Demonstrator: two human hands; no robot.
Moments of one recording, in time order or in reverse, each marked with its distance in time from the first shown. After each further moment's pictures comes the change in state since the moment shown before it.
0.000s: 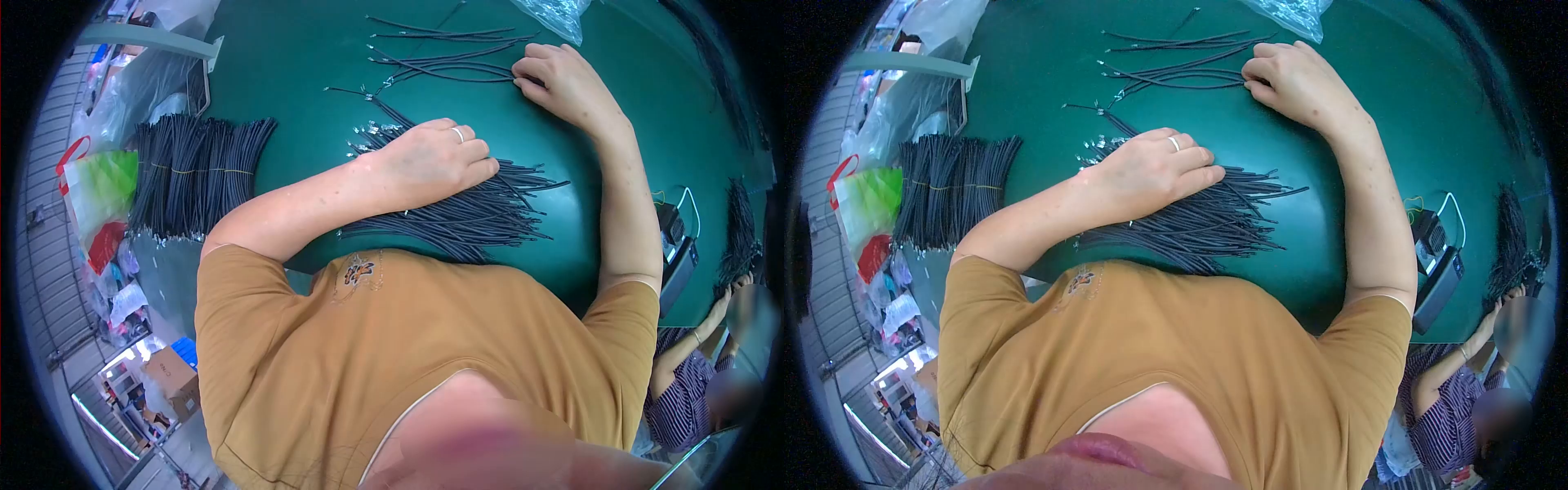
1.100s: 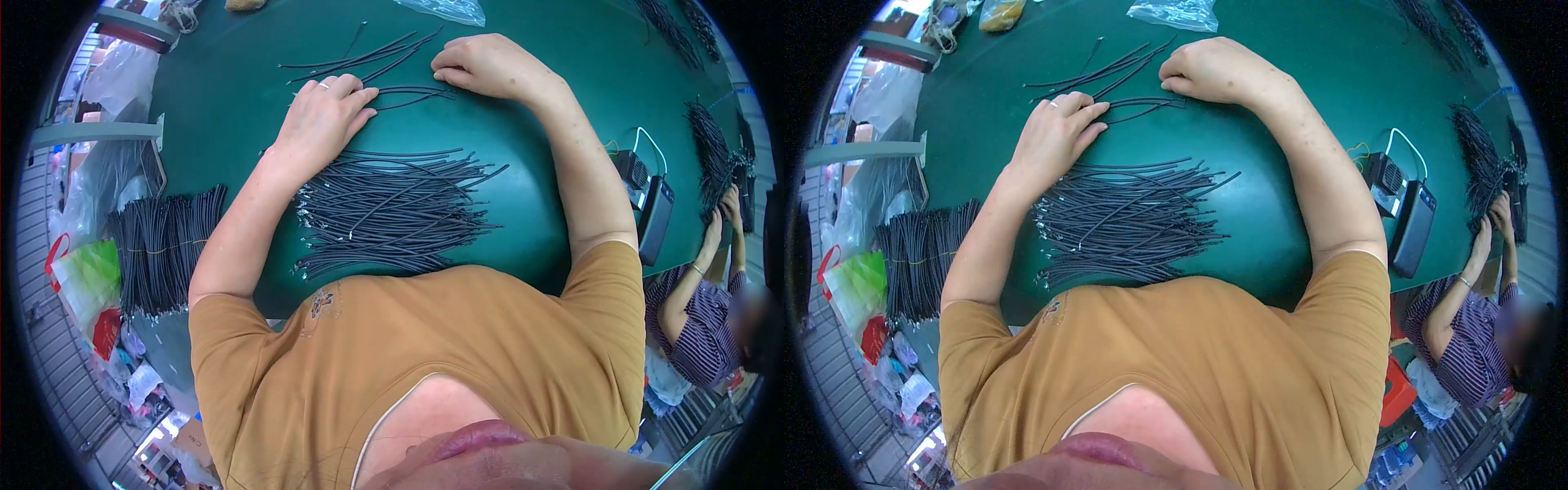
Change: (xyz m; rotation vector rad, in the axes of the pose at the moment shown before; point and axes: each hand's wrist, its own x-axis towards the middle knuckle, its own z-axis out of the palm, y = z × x) left_hand 0.015 -0.080 -0.007 0.134 -0.016 -0.297; right_hand -0.009 0.011 -0.012 0.043 -0.198 0.242
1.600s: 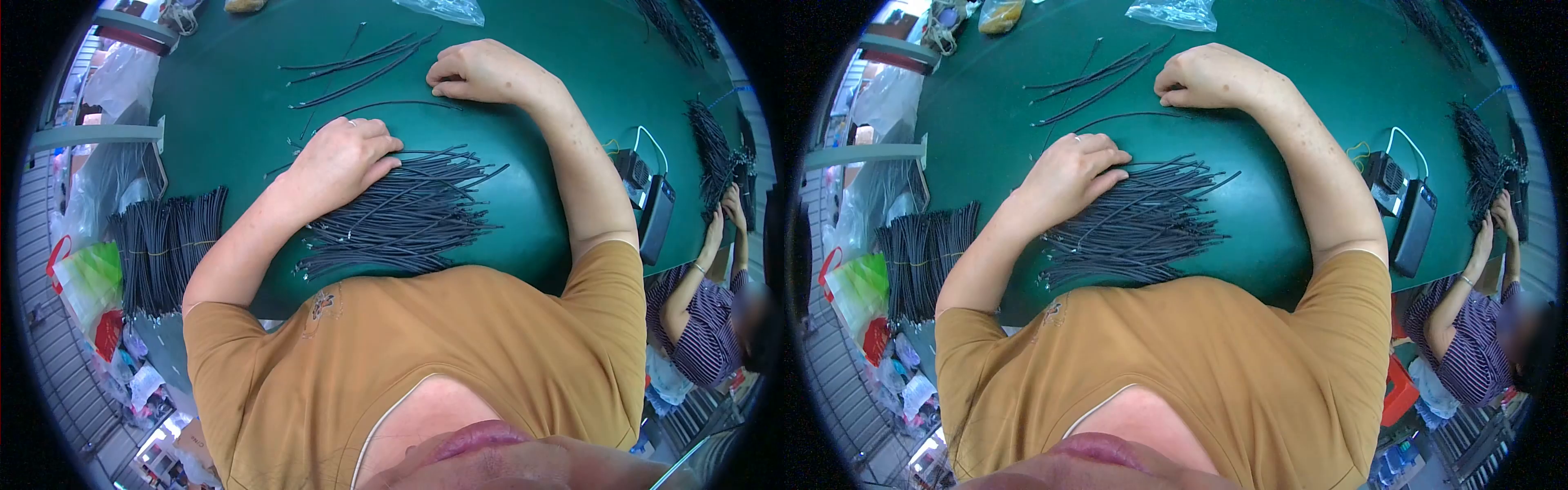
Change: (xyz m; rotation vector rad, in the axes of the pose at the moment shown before) left_hand -0.010 0.039 -0.018 -0.291 -0.159 0.106; right_hand -0.001 -0.001 0.004 0.102 -0.032 -0.092
